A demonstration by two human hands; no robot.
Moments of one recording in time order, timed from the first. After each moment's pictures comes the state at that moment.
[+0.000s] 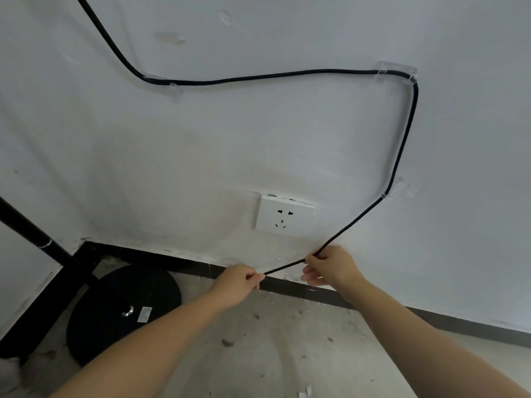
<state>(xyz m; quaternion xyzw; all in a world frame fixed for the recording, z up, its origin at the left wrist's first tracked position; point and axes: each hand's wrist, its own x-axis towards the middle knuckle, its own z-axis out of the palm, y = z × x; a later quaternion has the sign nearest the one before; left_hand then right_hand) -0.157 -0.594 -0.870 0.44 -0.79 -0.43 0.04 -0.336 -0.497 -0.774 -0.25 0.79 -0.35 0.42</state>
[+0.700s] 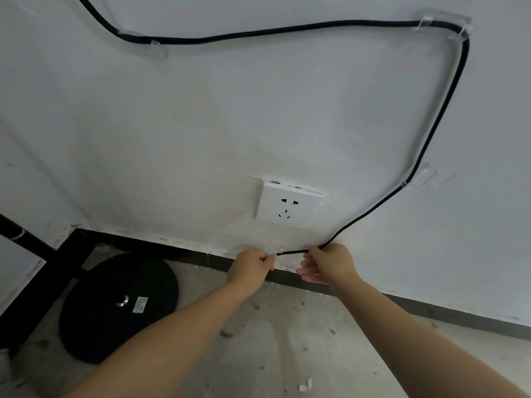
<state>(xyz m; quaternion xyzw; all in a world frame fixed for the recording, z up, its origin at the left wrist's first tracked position) -0.193 -0.587 -0.878 0.51 -0.73 -0.44 0.09 -0.331 -0.508 -0.810 -0.13 0.79 -0.41 0.44</state>
